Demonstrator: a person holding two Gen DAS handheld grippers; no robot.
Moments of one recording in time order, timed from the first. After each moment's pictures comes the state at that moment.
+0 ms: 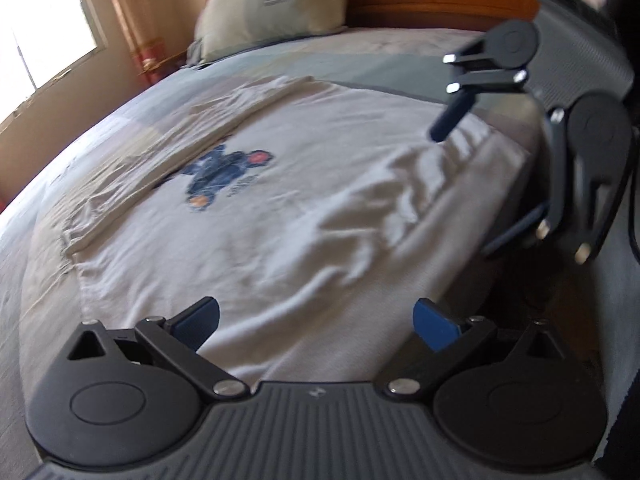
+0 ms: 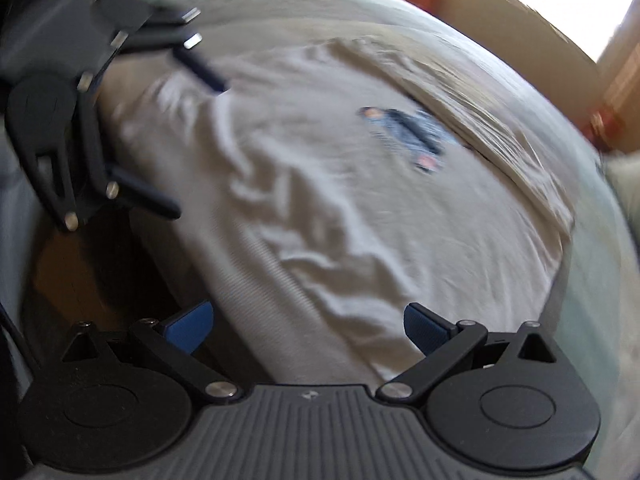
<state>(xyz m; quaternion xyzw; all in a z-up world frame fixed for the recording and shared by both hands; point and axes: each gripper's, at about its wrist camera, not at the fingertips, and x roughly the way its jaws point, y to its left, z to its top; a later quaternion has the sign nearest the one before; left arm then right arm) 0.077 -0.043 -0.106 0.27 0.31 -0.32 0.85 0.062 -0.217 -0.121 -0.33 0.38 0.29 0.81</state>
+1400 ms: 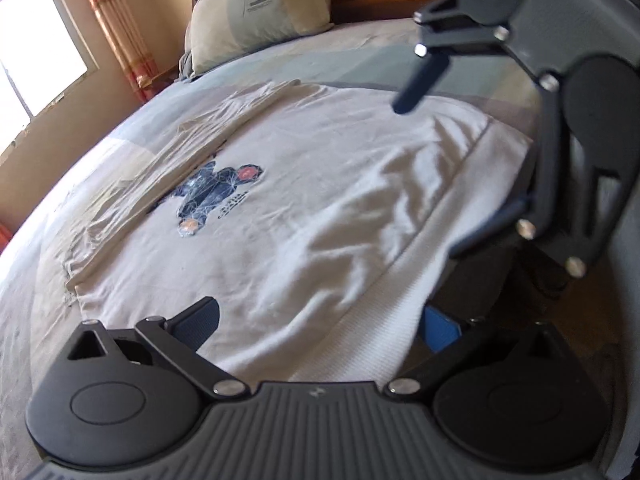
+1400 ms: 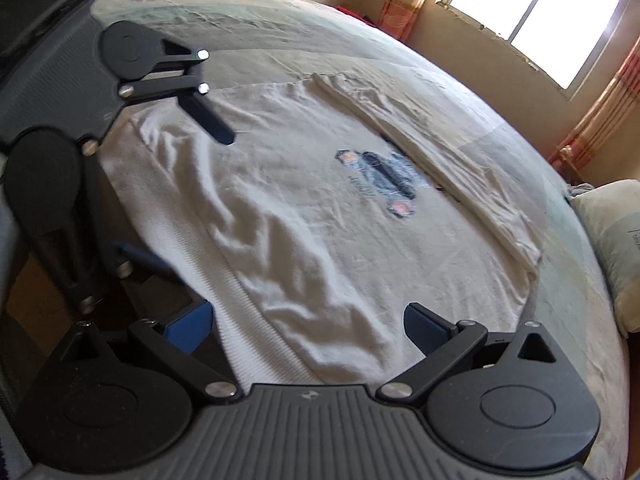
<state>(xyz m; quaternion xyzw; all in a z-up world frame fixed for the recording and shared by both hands) 0.085 -0.059 -0.107 0.30 0.30 -0.31 0.85 0.064 -0.209 -0.104 -0.30 0.33 0.27 0.85</state>
